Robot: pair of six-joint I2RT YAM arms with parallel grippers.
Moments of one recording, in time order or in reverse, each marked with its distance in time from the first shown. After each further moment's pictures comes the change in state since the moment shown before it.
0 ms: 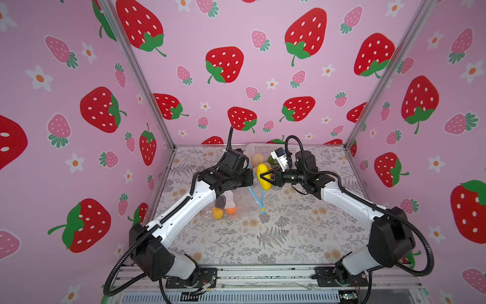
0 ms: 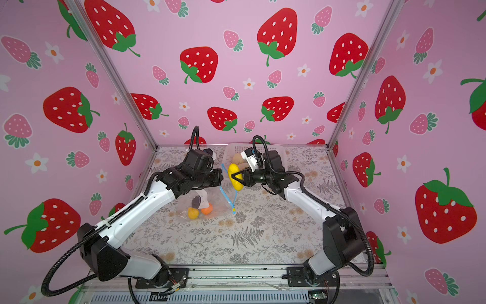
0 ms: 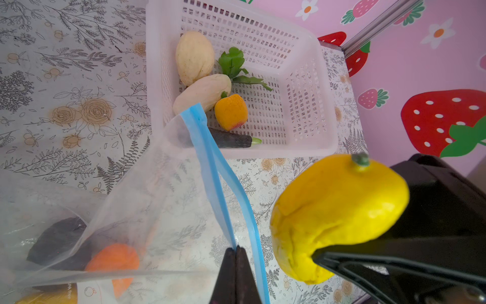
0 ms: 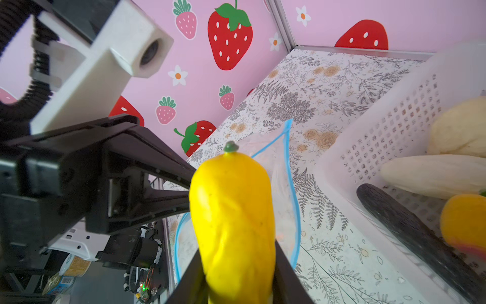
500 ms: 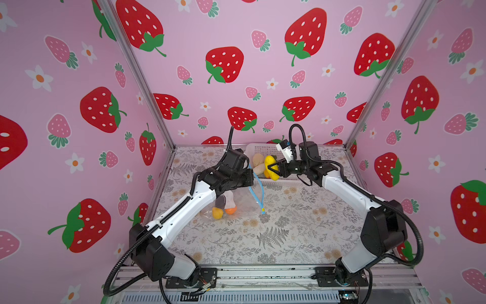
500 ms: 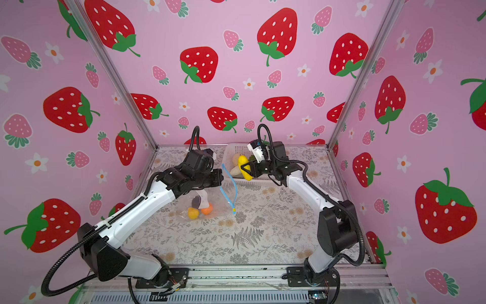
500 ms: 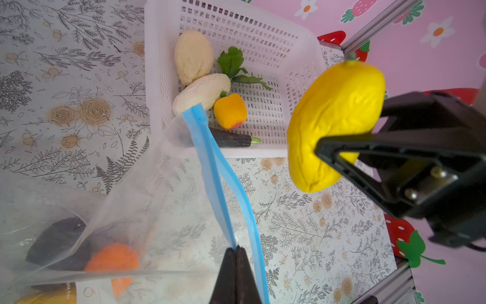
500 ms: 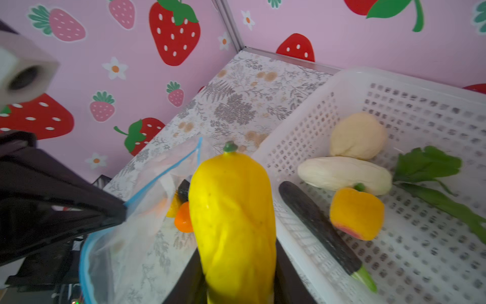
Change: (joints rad) left arm -0.003 0.000 0.000 0.000 -0.001 0.001; right arm -0.091 0.066 0.143 -0.209 0.089 -0.190
